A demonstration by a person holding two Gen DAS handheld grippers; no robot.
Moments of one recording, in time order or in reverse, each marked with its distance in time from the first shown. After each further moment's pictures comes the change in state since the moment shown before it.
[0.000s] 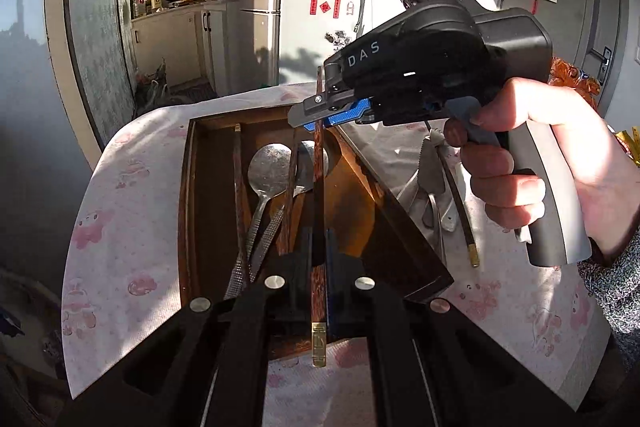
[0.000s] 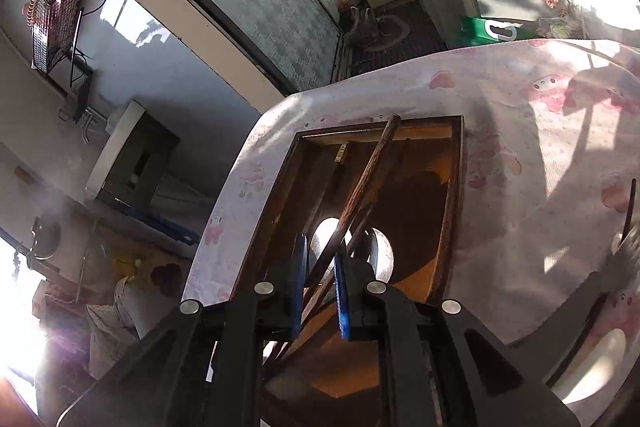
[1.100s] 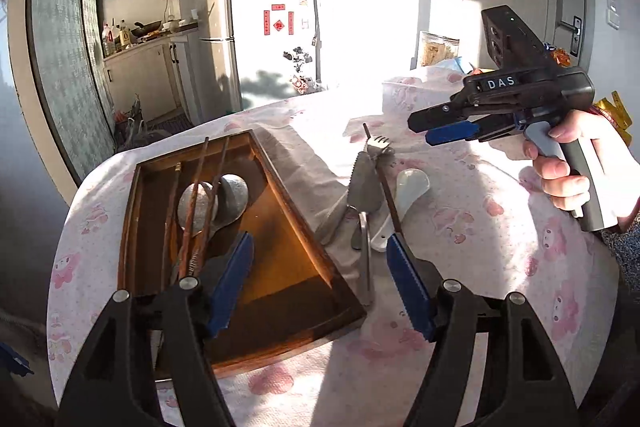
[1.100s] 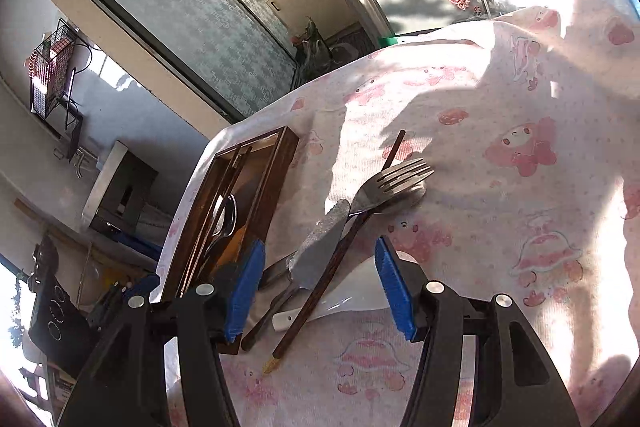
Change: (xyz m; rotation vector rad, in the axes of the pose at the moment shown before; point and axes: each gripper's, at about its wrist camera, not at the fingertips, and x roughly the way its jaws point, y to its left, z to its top) left arm 0.005 -0.092 0.006 0.152 -0.047 -0.086; right arm -0.150 -0.142 -0.073 0.107 -0.138 -0.032
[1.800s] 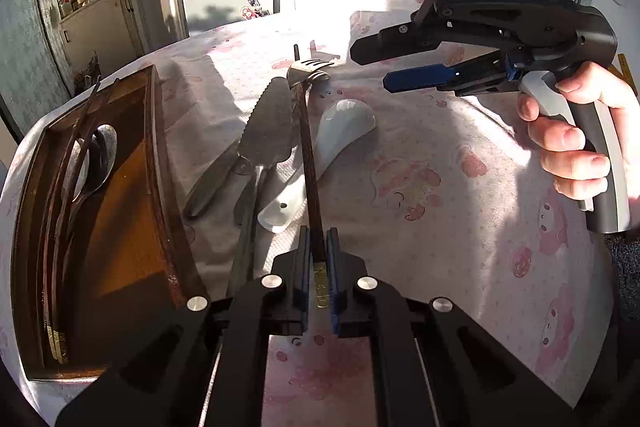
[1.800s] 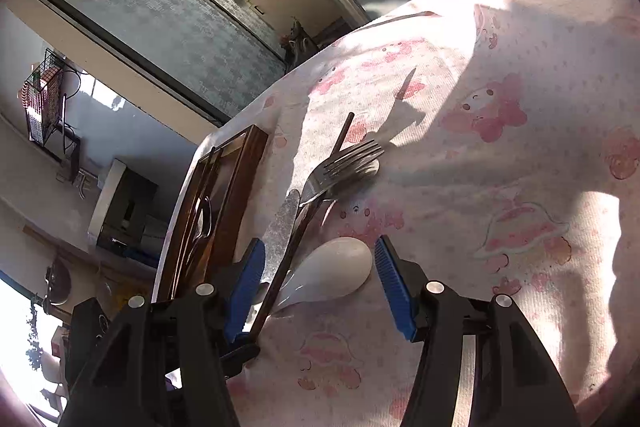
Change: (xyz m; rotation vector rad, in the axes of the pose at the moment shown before) left arm 0.085 -0.045 -0.007 -0.004 0.233 -0.071; right arm 0.007 -0.042 -0.008 0.112 0.004 0.034
